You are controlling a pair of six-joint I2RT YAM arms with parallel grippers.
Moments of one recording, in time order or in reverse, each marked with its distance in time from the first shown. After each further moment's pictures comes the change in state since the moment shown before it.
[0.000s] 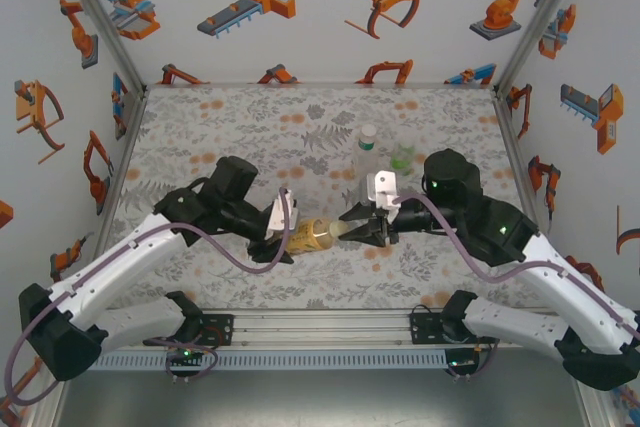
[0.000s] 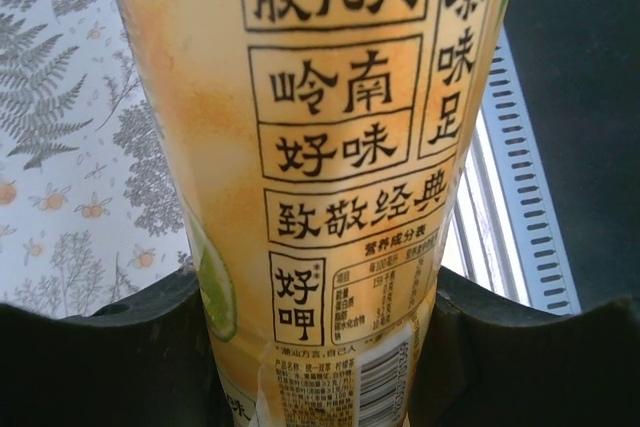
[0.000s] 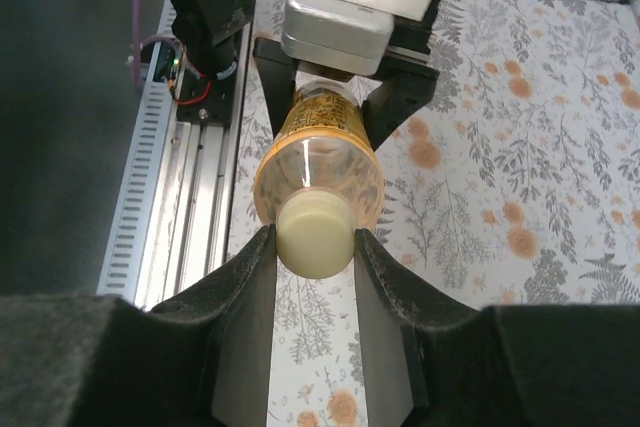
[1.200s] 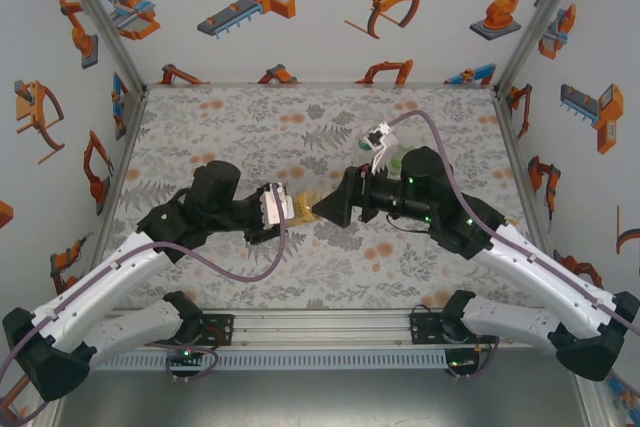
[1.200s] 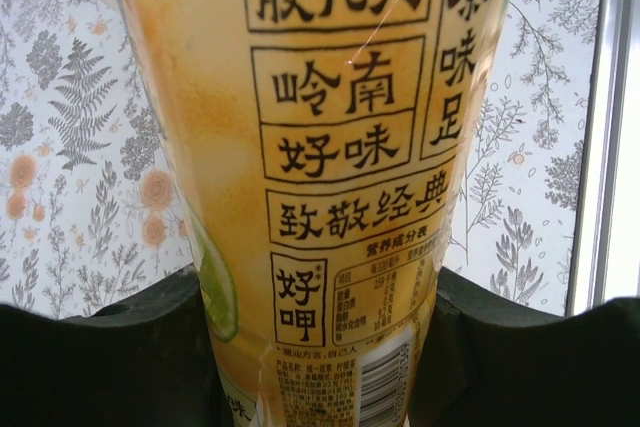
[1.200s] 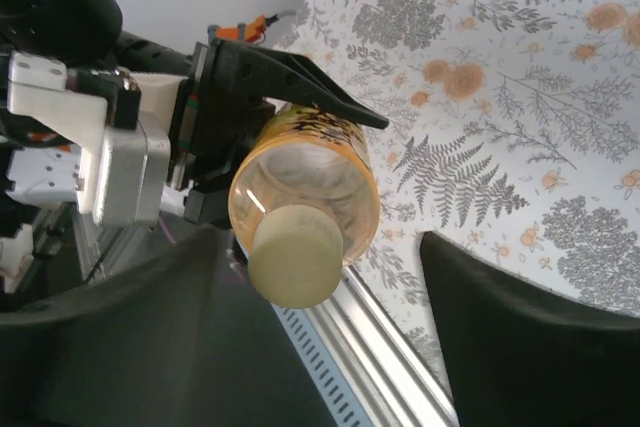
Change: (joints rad) left arm 0.000 -0.131 -0.079 0.208 -0.381 -0.092; right arm 0.000 0.085 -0.096 0.225 0.384 0.966
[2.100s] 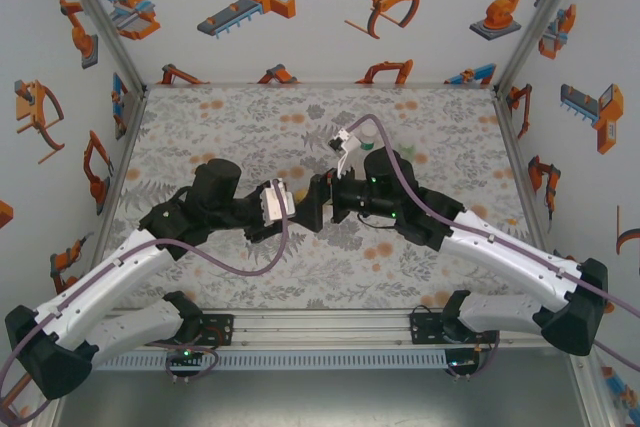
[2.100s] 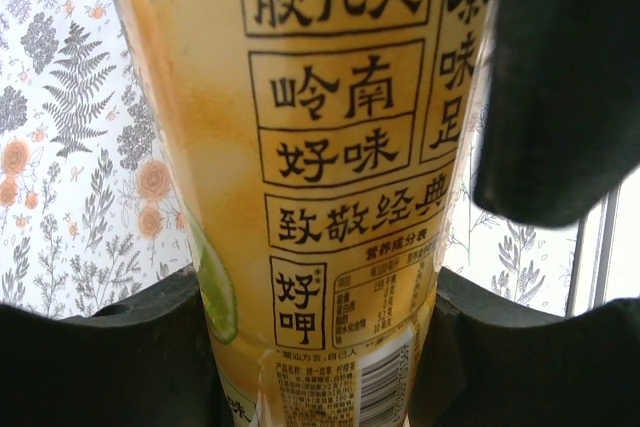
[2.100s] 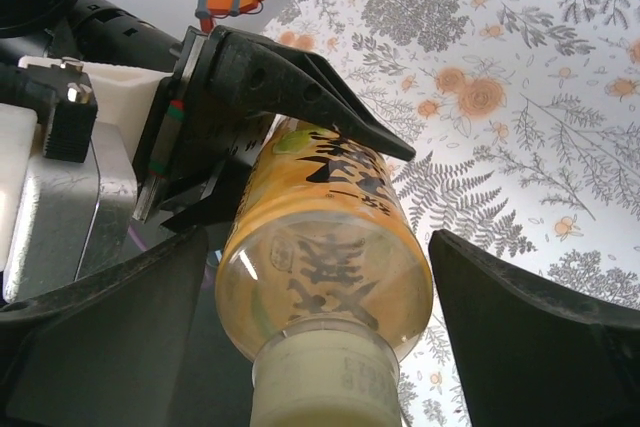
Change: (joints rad) left arm 0.015 0.018 0.000 0.003 0.001 -0.018; right arm 0.075 0.169 -0.014 0.175 -0.006 -0.099
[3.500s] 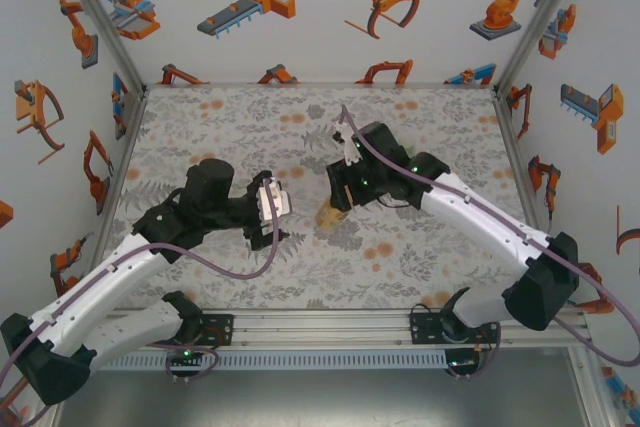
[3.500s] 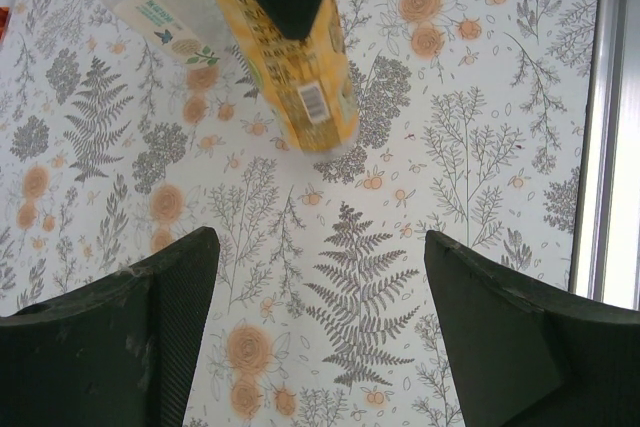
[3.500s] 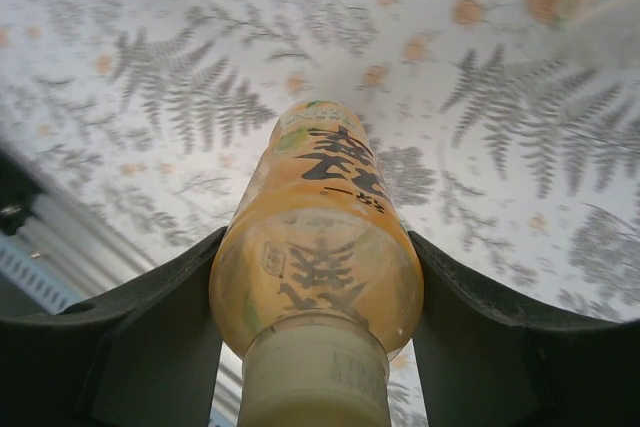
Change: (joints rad) left arm 0.011 -0.037 0.000 0.031 0.042 -0.012; right arm -0.225 0.249 0.228 -0.555 0.162 -0.308
